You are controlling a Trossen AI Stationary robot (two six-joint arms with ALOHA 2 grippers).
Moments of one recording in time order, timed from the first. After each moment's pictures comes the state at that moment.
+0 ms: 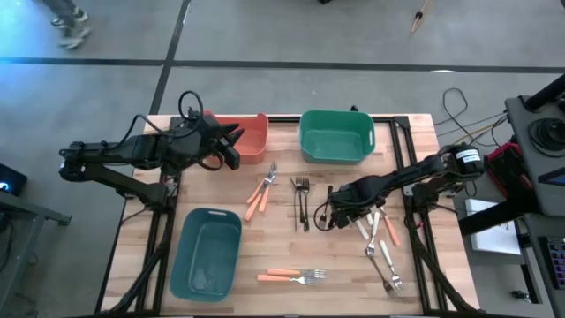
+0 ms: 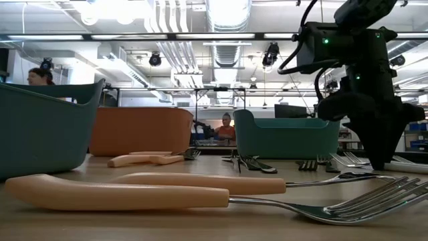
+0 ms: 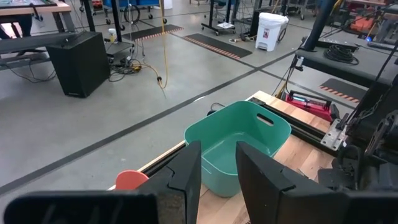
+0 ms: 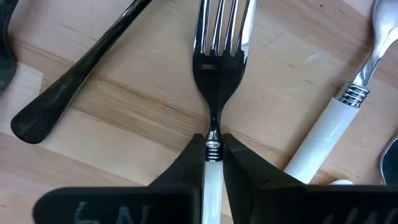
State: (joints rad) left arm -0.06 1.10 1.28 -0.54 -0.76 -0.36; right arm 0.12 1.57 0.79 -0.76 -0.12 1.20
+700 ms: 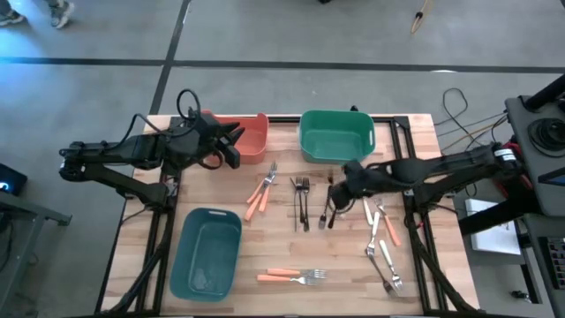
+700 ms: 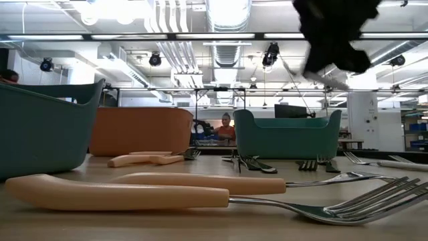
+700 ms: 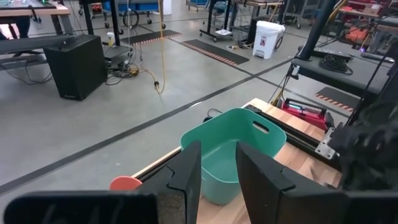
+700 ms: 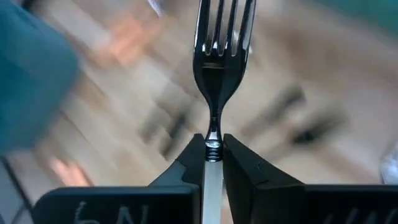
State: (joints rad) left arm -0.06 1.10 1.28 -0.50 -0.76 -0.36; right arm 0.10 1.17 0.93 -0.63 0.21 1.03
